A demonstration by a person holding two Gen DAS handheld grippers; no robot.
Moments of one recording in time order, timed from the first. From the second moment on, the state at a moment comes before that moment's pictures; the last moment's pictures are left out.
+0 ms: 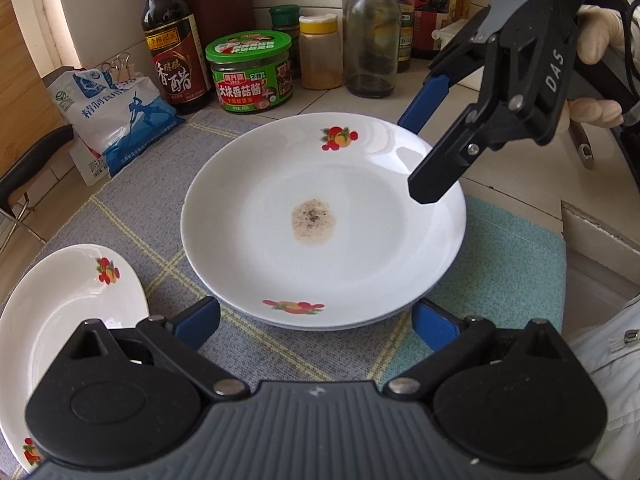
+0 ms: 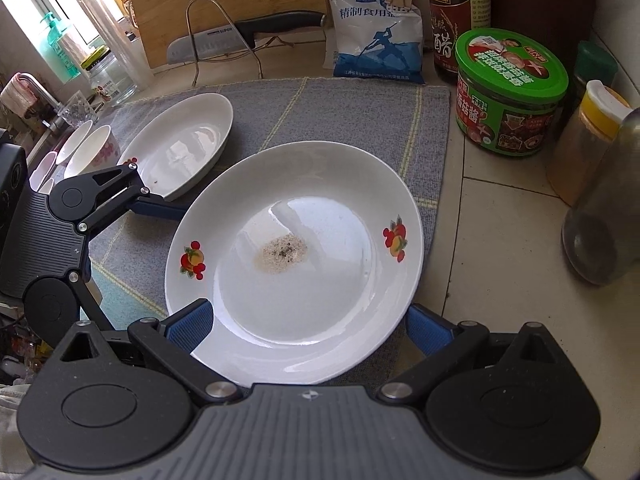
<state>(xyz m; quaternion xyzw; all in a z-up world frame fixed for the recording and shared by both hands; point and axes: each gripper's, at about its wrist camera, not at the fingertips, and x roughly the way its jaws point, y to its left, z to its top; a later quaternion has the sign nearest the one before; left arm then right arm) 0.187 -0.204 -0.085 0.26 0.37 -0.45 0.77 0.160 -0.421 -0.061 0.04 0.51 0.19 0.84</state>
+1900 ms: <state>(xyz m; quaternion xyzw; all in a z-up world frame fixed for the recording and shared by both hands) 0.217 -0.062 -0.105 0.11 0.37 -0.24 0.89 0.155 -0.253 -0.047 -0.06 0.41 0.14 0.90</state>
